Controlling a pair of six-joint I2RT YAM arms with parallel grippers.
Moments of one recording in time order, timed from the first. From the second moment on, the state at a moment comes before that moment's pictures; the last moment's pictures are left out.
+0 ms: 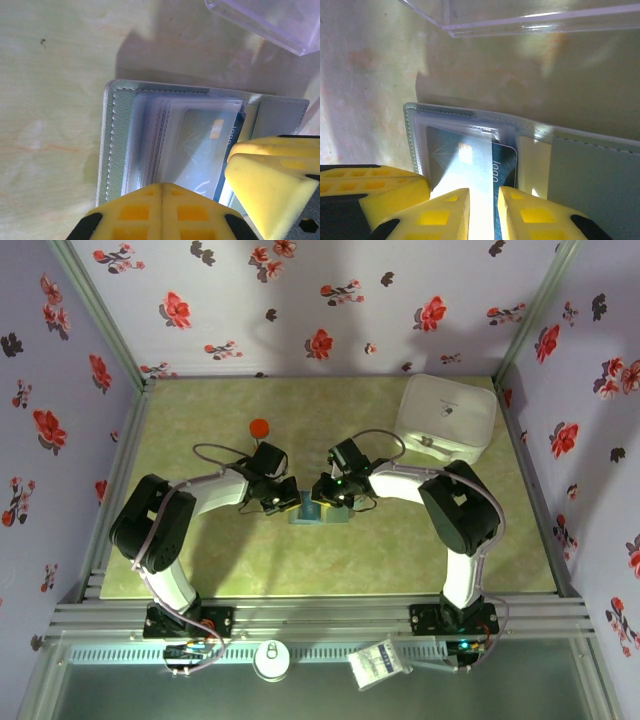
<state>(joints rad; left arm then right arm) -0.58 1.73 0.94 -0.31 0.34 -0.83 0.67 1.89 1.09 -0.22 -0.42 0.82</state>
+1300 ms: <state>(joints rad) -0.59 1.72 0.95 -0.31 0.34 -0.82 0.67 1.79 1.05 -0.26 -0.36 0.78</state>
